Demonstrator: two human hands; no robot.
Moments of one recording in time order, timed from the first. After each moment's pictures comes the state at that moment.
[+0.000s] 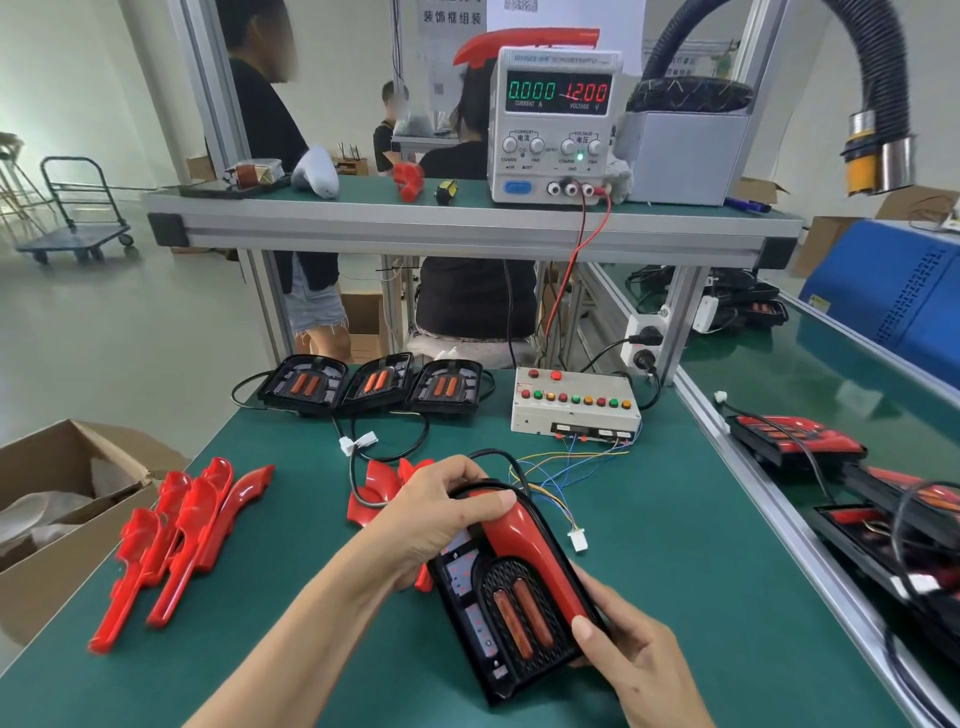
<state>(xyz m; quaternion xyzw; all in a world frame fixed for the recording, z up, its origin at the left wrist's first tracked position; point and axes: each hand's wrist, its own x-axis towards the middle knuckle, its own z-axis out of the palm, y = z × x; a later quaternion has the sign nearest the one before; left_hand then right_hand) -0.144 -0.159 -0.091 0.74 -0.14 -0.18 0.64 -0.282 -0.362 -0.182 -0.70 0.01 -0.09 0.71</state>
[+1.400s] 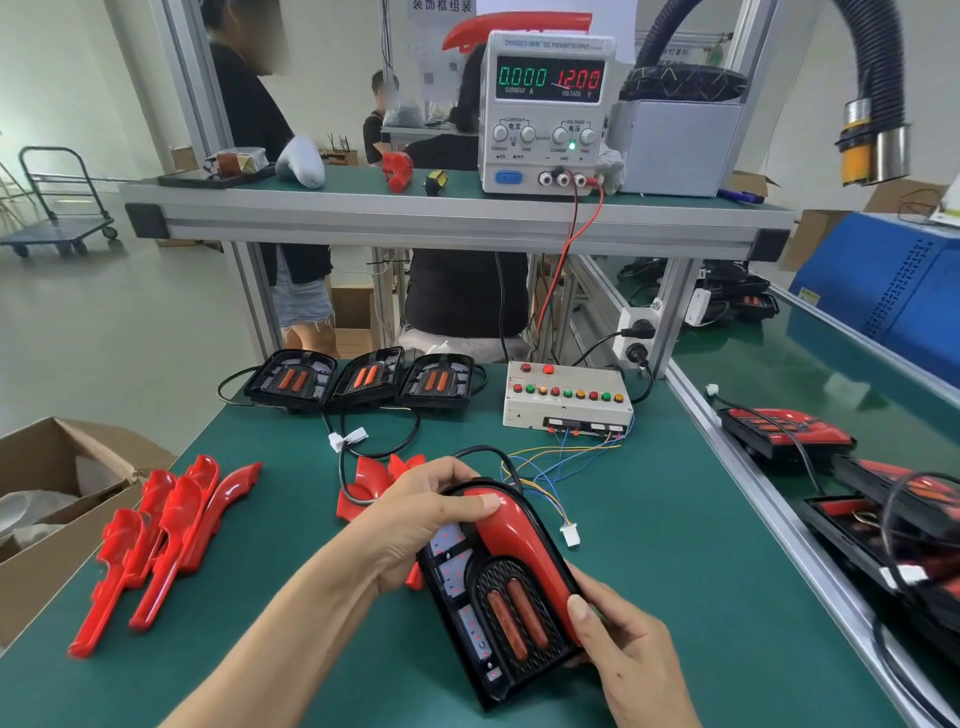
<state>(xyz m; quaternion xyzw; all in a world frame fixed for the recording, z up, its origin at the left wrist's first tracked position) -0.149 -0.158 -0.083 0.64 -0.10 -0.25 0.72 -0.278 -0.353 -0.188 -0.69 0.06 -0.13 0.71</state>
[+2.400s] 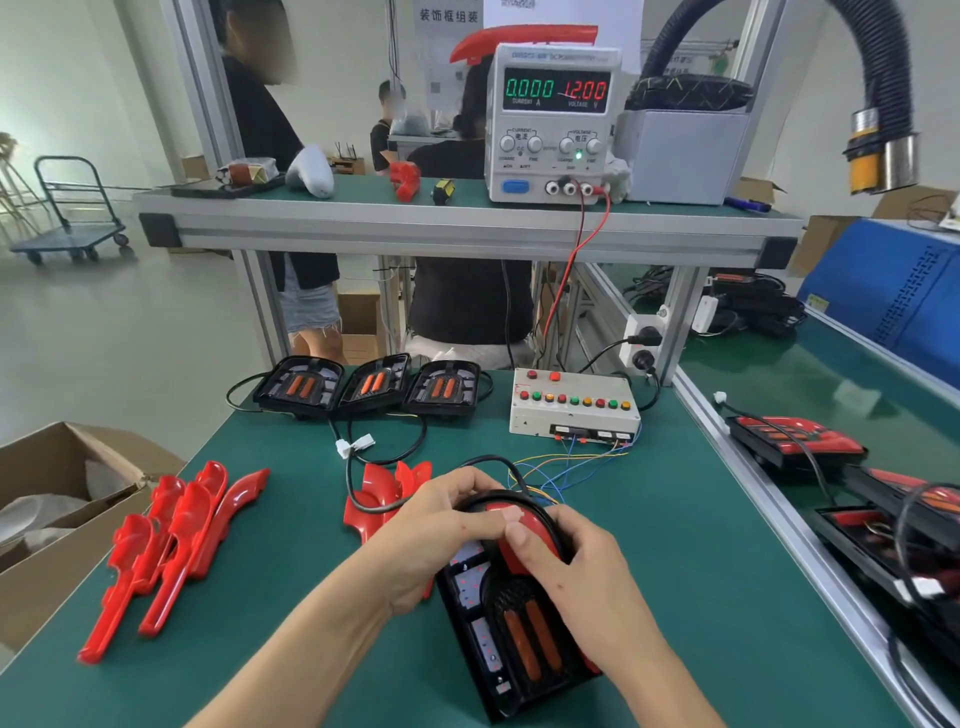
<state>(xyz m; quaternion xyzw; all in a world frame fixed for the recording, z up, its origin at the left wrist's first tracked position) -0.165 -0.163 -0.073 0.68 -0.13 -0.23 0.69 -0.232 -0.326 -0.111 -0.82 0.05 -0.10 0.57</state>
